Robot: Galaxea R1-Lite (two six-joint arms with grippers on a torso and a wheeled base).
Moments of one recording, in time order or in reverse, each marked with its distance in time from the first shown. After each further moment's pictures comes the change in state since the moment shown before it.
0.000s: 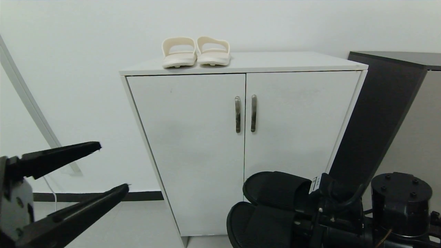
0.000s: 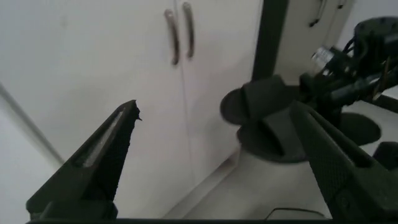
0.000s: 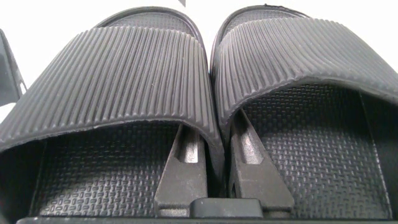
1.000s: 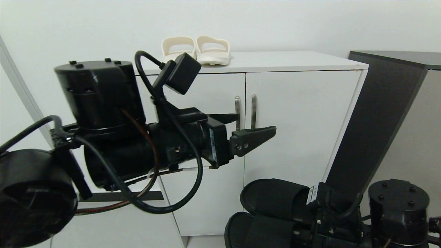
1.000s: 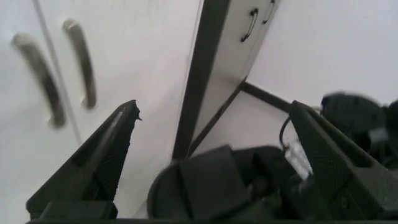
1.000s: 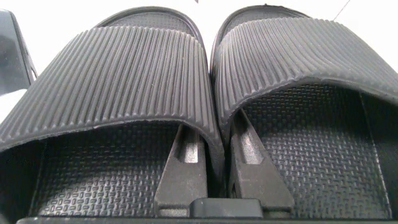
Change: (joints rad) left arm -0.290 0.610 -0.388 -0.310 -0.012 -0.203; right arm 0.020 0.006 0.023 -0.003 0.006 -0.007
